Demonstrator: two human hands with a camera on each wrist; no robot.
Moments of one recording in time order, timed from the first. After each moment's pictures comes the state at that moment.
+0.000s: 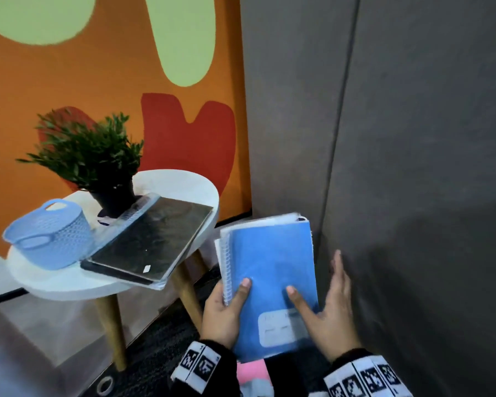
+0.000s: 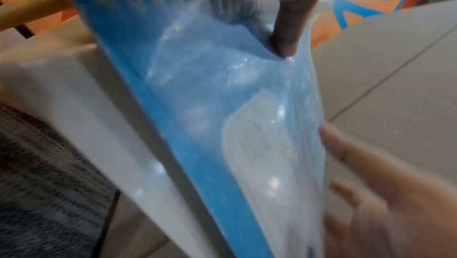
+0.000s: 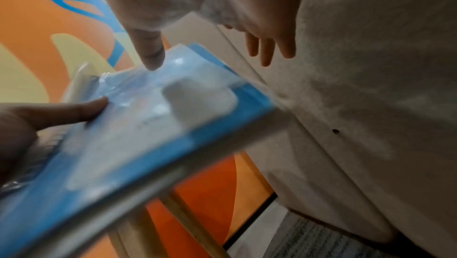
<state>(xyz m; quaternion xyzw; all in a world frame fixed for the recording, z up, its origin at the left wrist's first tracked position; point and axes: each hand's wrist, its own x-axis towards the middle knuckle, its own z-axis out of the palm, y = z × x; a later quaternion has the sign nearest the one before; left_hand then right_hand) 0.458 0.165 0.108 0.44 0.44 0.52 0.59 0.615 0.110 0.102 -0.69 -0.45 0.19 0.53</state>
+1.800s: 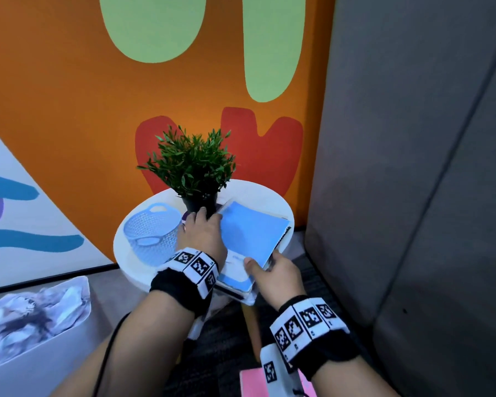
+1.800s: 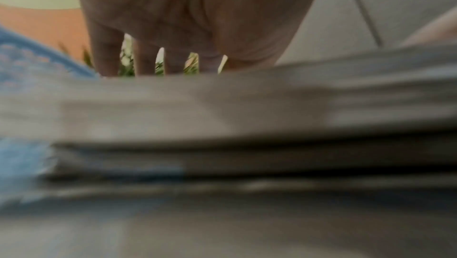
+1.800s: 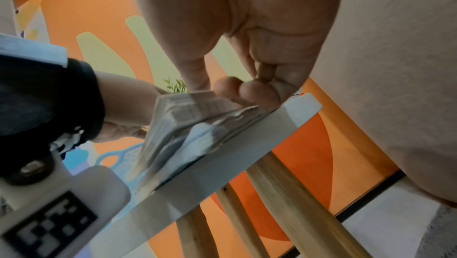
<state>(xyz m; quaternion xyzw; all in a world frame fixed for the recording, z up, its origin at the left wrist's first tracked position) 0.303 0.283 0.231 0.71 0.70 0.12 0.01 0.440 0.226 0.188 -0.66 -0.53 0.34 0.42</state>
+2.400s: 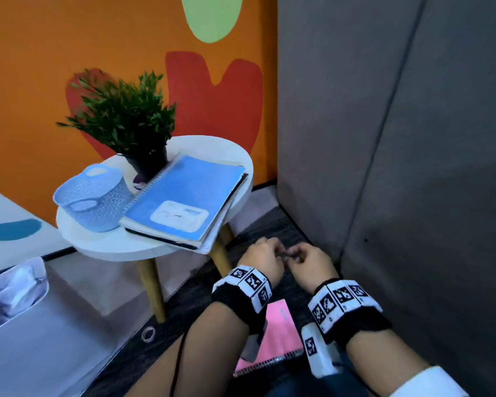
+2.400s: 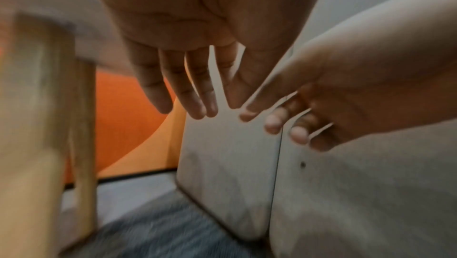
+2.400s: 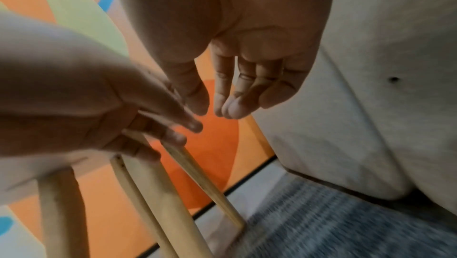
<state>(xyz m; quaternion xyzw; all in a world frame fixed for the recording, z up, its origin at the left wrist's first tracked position) 0.442 0.218 0.105 0.79 0.55 0.12 0.24 0.554 0.180 0.091 -0.76 -0.49 0.30 0.30</state>
